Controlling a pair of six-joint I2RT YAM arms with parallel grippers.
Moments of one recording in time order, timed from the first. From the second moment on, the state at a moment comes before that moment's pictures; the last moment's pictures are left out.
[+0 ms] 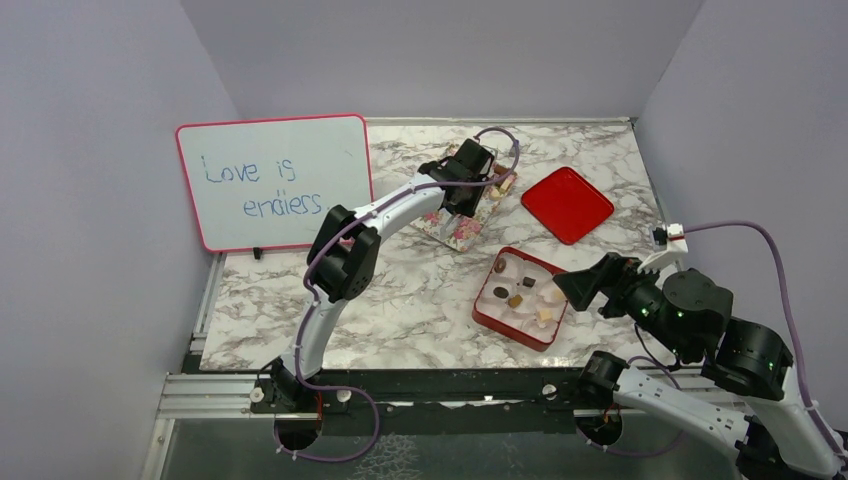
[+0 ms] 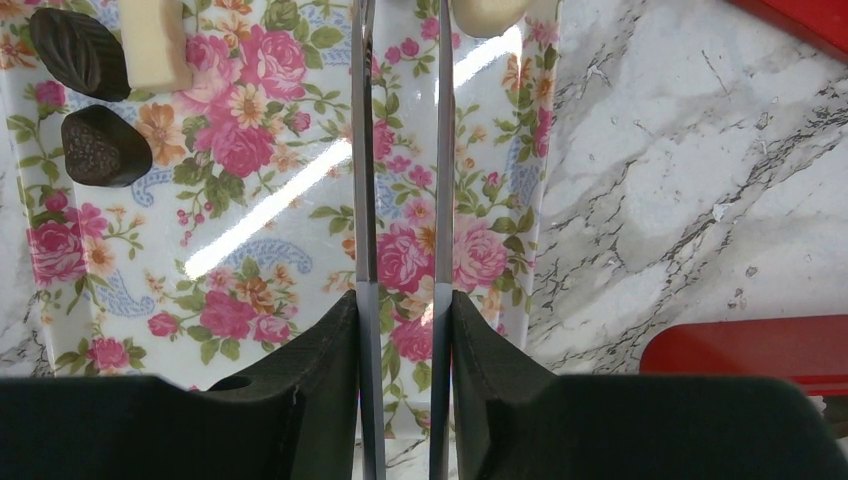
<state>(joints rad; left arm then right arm) -0.72 2.24 1.94 -0.61 -0.08 -0.20 0.93 0.44 1.08 -1.03 0.43 0.73</state>
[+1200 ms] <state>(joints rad) -0.80 1.60 1.38 -0.62 0.25 -0.28 0.93 0.44 1.07 -1.03 0.44 0.72</state>
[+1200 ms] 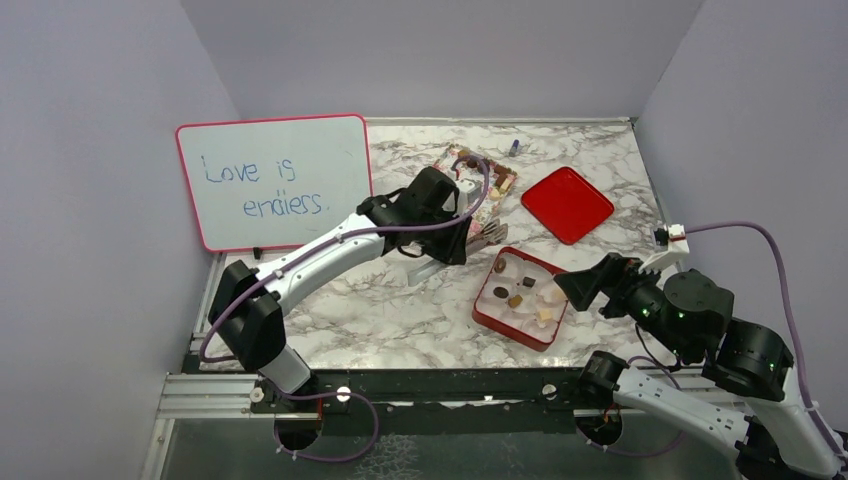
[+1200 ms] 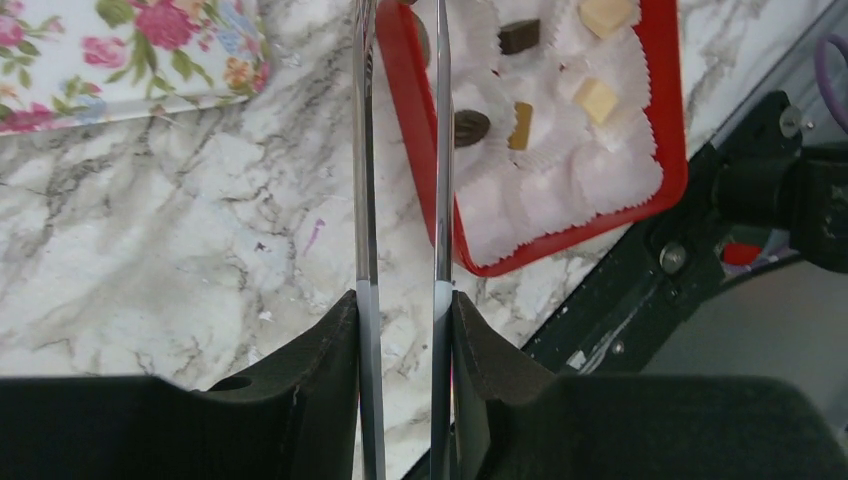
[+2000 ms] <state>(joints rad) -1.03 1.54 1.24 -0.52 0.45 -0.32 0.93 0.46 1.12 -1.03 0.45 0.72</state>
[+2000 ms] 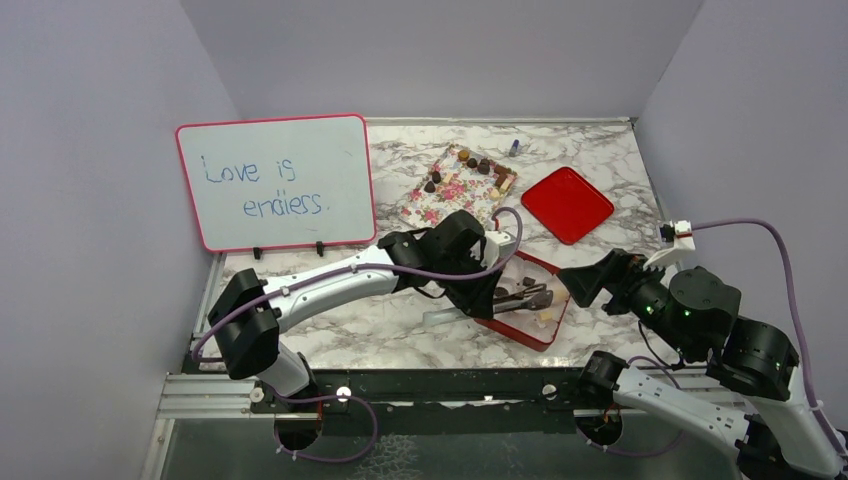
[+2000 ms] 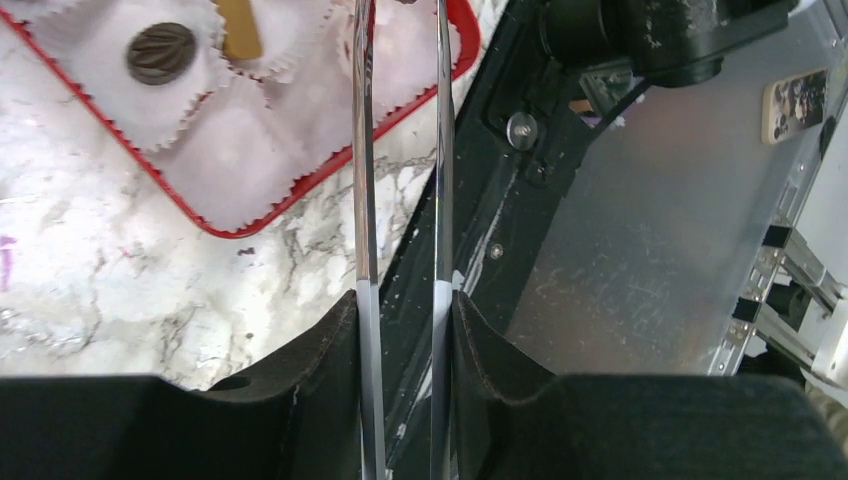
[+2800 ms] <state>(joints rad) -1.13 1.58 1.17 -0.42 0.46 -0.36 0.93 0.47 1.13 -1.03 0.46 0.72</state>
